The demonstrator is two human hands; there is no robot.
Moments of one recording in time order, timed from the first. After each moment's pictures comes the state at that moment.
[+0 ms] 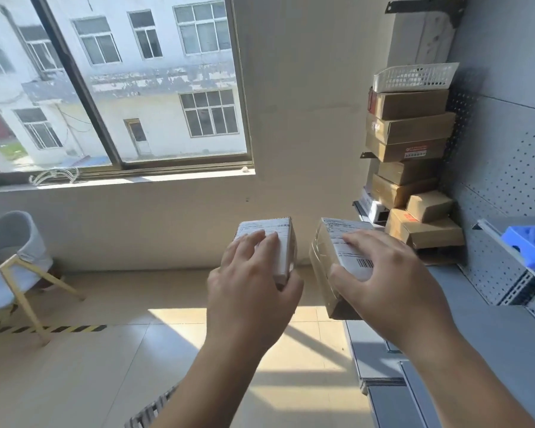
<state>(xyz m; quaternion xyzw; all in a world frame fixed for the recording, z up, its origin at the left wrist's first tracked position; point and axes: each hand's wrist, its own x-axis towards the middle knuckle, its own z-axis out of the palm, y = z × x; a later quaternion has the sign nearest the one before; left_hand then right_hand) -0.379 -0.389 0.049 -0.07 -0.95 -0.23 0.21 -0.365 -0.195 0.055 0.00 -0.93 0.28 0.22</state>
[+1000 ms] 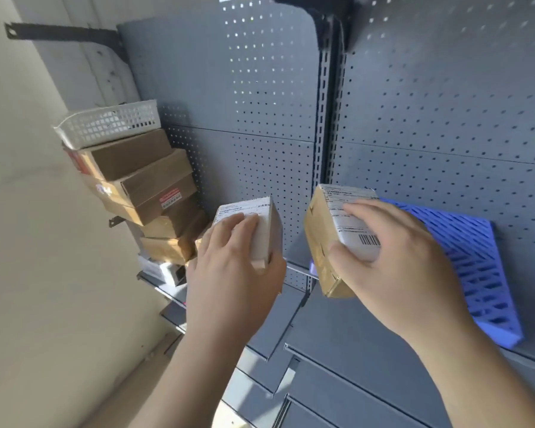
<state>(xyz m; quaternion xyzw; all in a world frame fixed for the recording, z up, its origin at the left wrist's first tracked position) -0.622 -0.092 0.073 -0.49 -0.78 -0.37 0.10 -0.440 -0.012 0.093 -0.43 -0.80 0.10 0.42</state>
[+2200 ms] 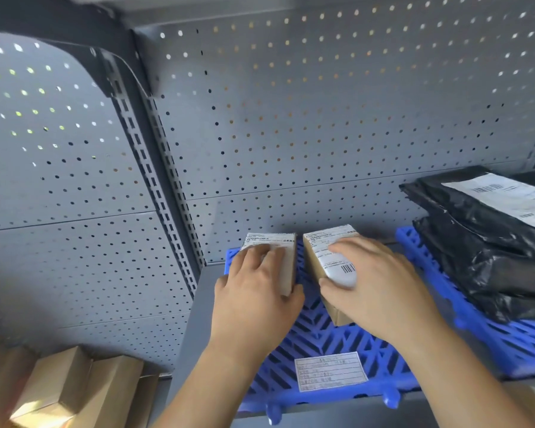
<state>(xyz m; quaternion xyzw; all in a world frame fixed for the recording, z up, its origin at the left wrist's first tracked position) -0.548 0.151 0.045 -0.77 -0.59 -0.25 0.00 -0.359 0.122 0.059 -0.67 -0.68 -0.04 0.28</state>
